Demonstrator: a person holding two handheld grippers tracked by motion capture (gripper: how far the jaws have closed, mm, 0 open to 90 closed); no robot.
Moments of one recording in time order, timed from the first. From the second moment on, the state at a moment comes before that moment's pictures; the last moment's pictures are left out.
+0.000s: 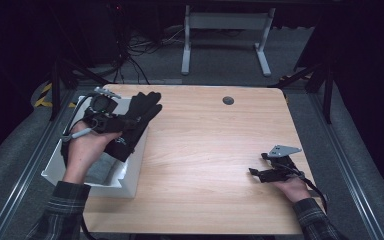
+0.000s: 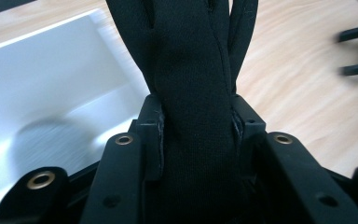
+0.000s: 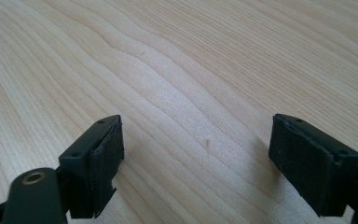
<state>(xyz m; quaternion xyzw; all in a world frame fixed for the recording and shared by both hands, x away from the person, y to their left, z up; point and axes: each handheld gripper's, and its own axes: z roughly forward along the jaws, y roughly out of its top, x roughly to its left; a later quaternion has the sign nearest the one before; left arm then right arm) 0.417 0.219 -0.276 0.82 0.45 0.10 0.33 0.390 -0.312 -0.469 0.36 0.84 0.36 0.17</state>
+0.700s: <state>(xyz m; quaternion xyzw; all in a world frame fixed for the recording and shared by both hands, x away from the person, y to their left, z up) 0.443 0.294 -0.364 0.78 0.57 0.08 0.25 0.391 -0.312 -0.469 0.36 0.84 0.36 0.17</state>
